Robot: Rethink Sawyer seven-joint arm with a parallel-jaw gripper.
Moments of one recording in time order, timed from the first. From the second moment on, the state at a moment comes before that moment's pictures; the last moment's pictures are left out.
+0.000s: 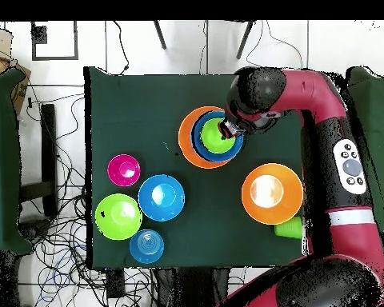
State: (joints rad) arm -0.77 -0.37 0.85 1.09 -0.73 1.48 1.09
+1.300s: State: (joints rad) arm -0.83 -0.65 0.82 1.42 -0.68 1.19 1.09
